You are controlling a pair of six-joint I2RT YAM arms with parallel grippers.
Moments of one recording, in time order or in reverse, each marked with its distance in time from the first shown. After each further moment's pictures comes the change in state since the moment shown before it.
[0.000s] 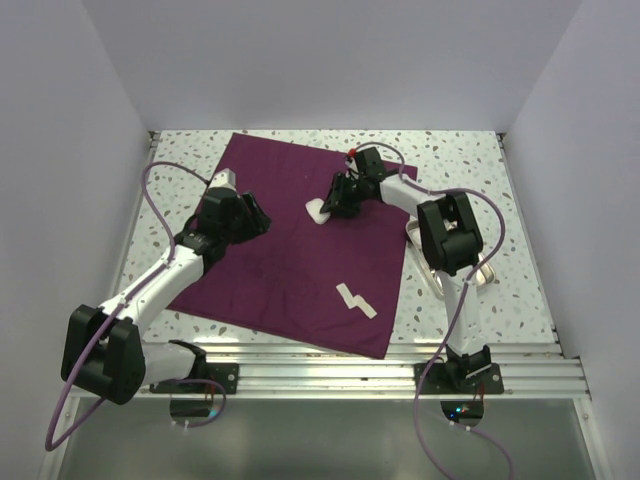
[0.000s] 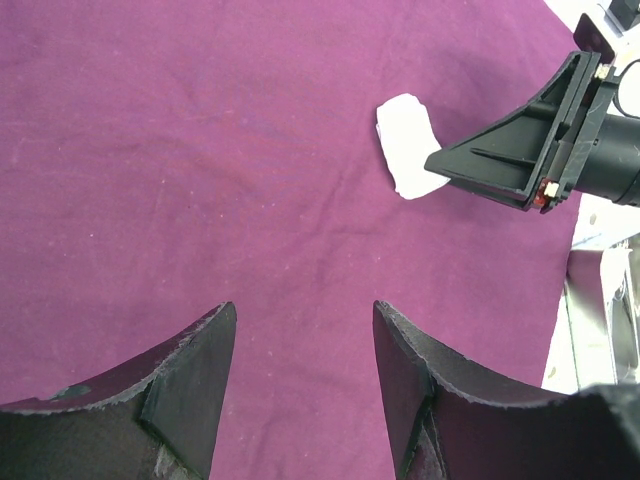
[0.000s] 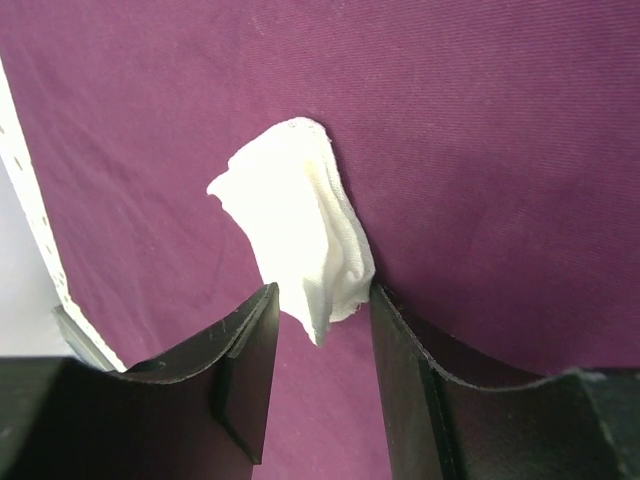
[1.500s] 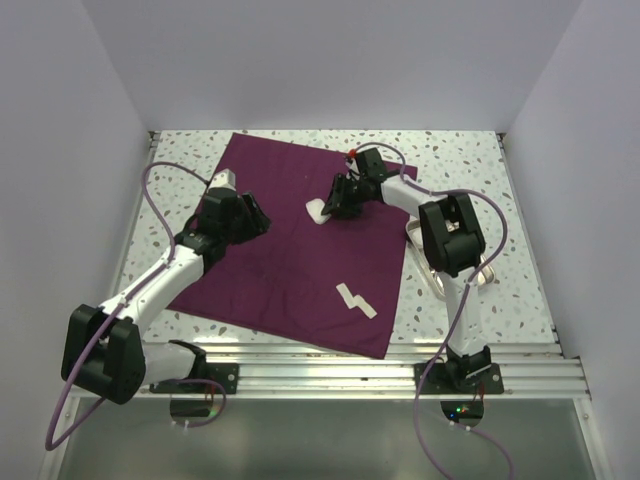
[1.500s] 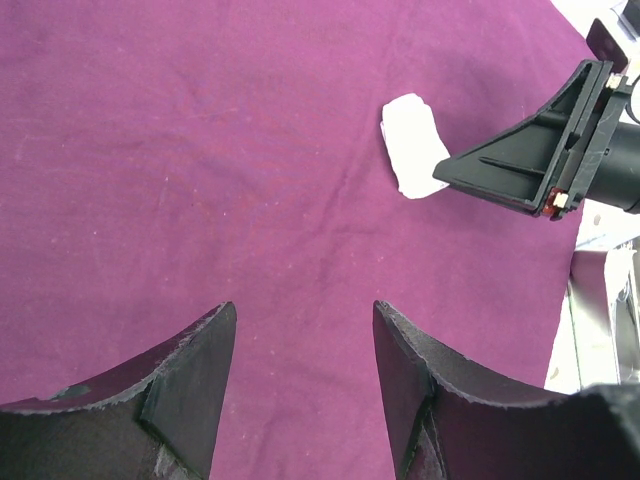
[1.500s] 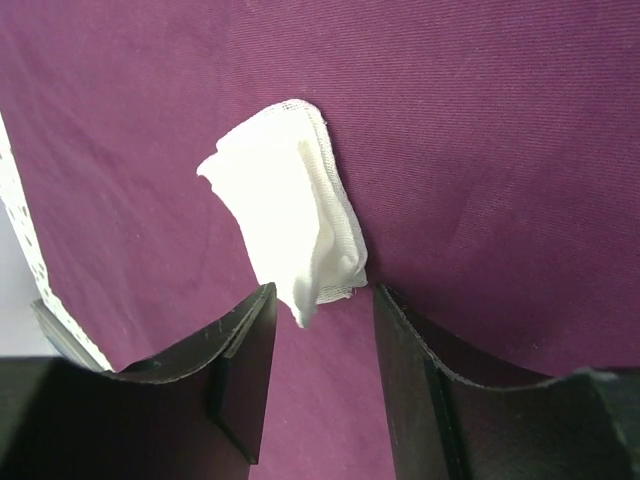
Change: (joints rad) left arm 0.000 0.002 0.000 -0.005 -0.005 -0.002; right arm 0.001 -0.028 -0.032 -0.007 0.011 -0.043
